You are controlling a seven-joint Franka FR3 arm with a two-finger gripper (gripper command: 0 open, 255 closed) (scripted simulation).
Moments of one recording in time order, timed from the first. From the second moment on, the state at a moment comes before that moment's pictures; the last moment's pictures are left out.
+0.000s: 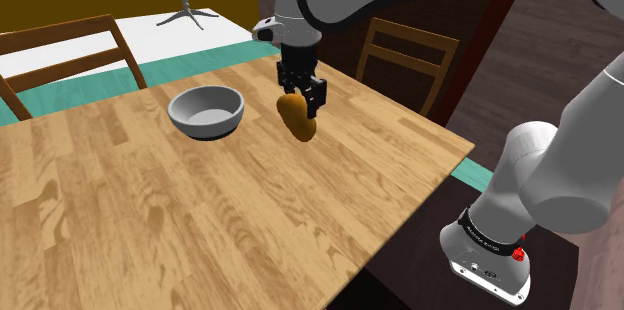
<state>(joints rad) 0.37 -0.07 0.05 -1.99 -0.01 1.85 -1.04</state>
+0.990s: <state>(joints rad) 0.43 0.25 0.10 -1.69 -0.03 1.86 -0.92</state>
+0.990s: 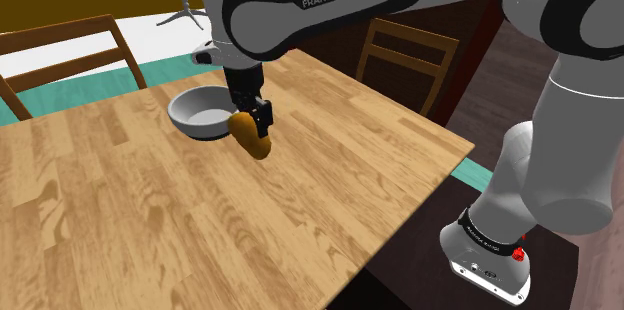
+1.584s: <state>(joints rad) 0.43 0.28 0.10 -1.77 -0.03 1.97 -0.92</state>
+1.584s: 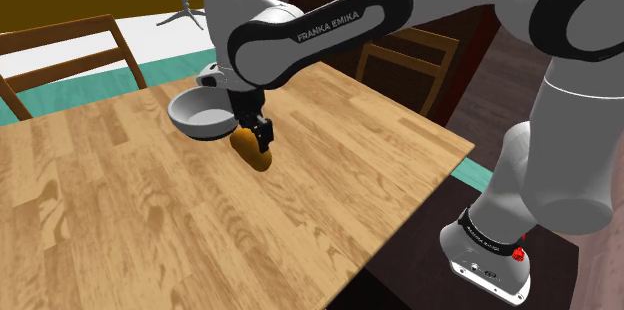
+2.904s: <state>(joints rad) 0.43 0.33 0.10 -1.84 -0.04 2.10 -0.91</state>
